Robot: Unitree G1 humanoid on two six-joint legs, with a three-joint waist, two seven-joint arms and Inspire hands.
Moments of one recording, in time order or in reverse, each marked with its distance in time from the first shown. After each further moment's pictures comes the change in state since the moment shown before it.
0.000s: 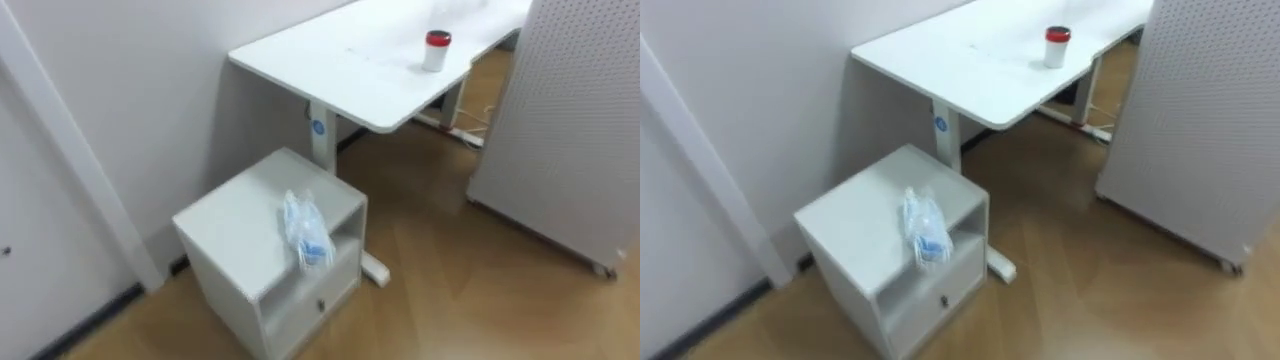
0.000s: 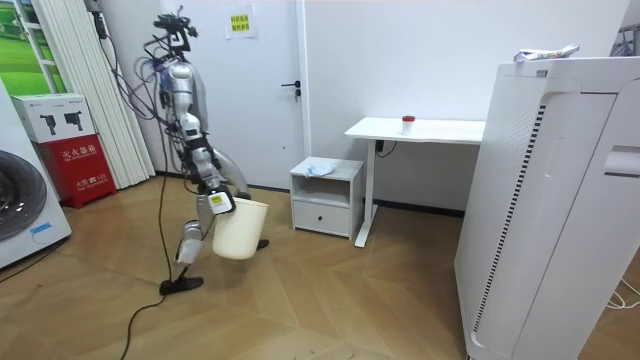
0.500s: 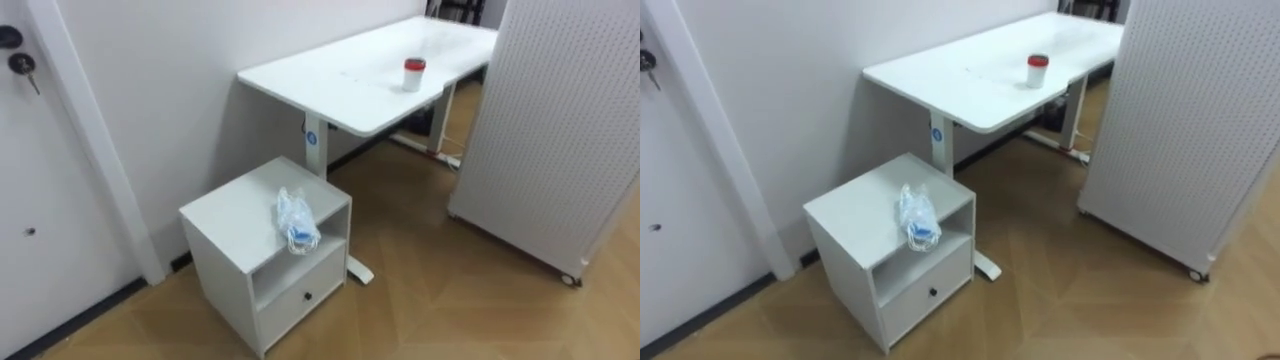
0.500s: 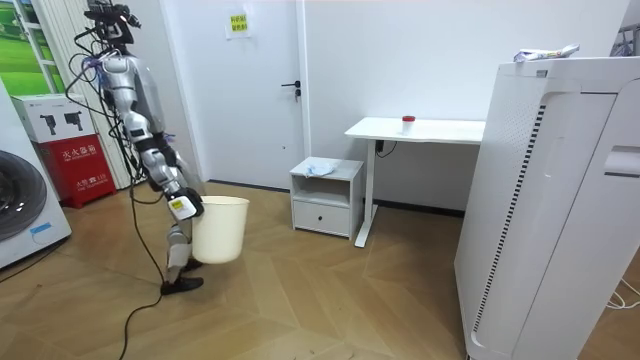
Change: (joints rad) left arm 0.002 -0.006 0.007 -0.004 0.023 0.055 0.002; right arm -0.028 0.015 -0.021 0.036 0.071 -0.037 0.044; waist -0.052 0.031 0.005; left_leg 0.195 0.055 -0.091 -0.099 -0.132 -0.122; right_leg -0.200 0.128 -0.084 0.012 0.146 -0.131
